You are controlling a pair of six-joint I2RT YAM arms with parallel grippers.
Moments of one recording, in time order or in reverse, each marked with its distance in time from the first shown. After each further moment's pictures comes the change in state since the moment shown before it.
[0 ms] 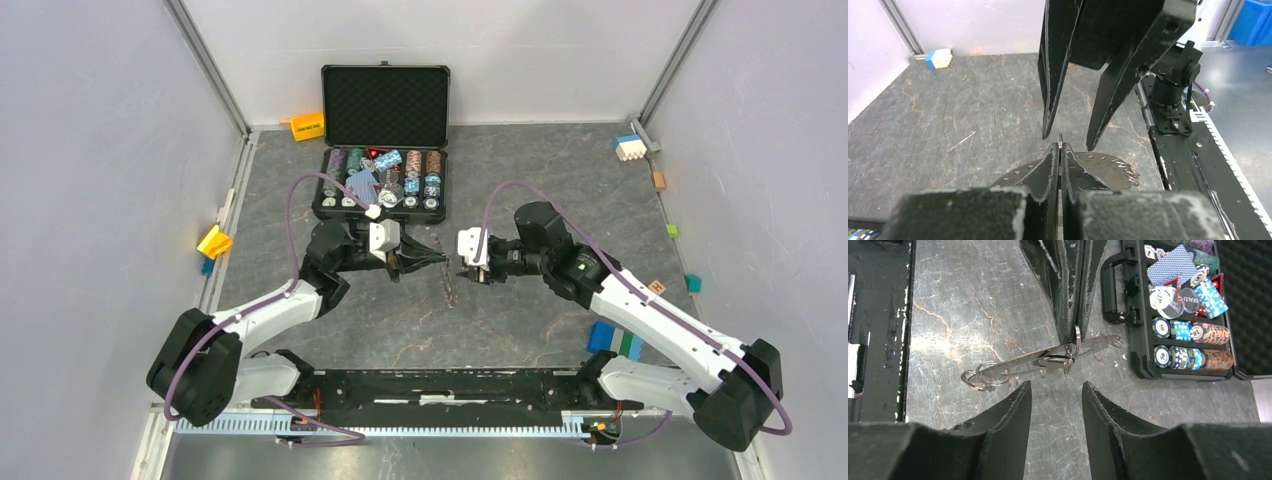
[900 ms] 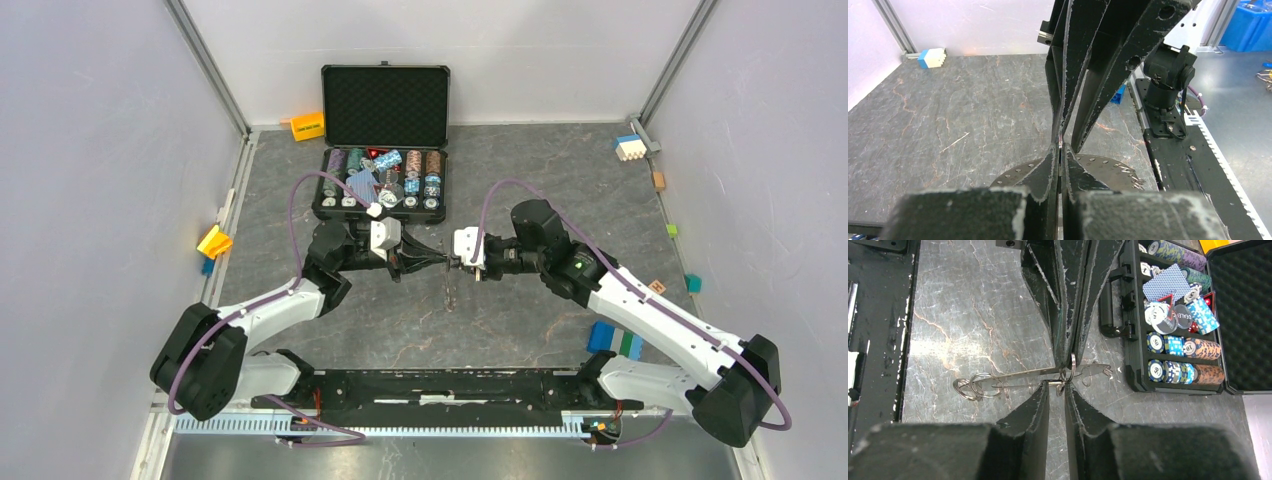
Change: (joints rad) left arm 0.000 0.032 -0.002 0.069 0.008 -0.057; right arm 0.024 0.029 0.024 0.027 -0.013 -0.007
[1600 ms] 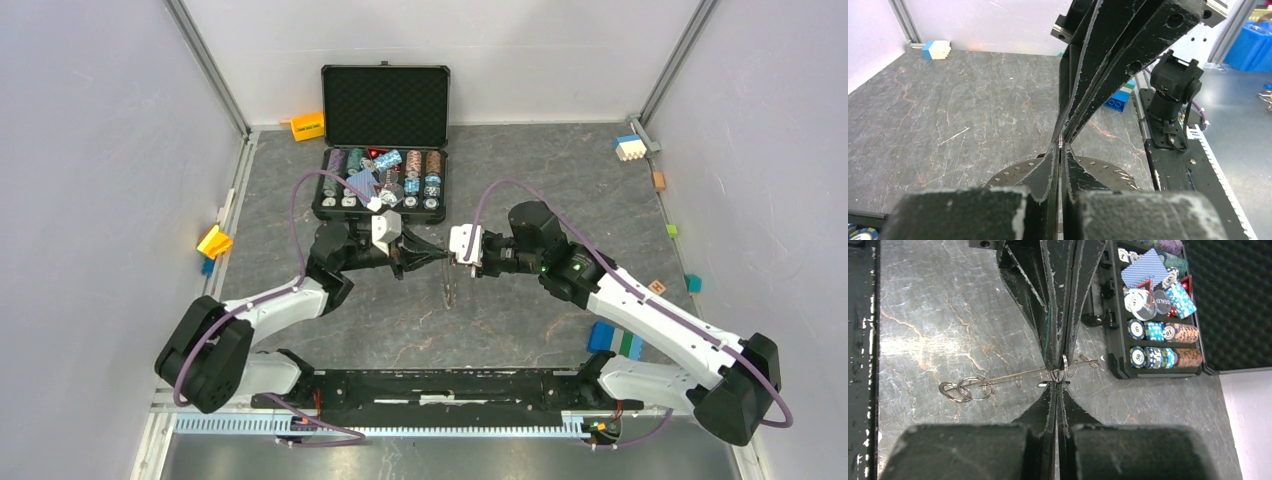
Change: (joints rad) left arm 0.000 0.034 -0.006 0.061 -0.045 -0.076; right arm 0.027 0.001 0.003 0.022 0.112 0.011
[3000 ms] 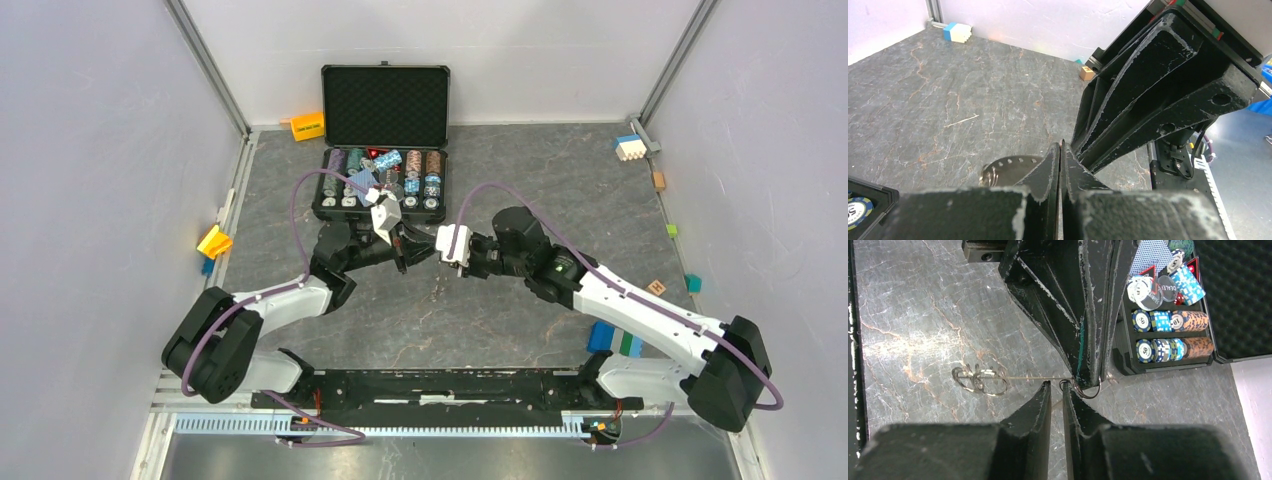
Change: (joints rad) left arm 0.004 0.061 -0.007 0.068 -0.146 -0.145; right arm 0.051 0.071 -0.030 0.101 0.118 0.069
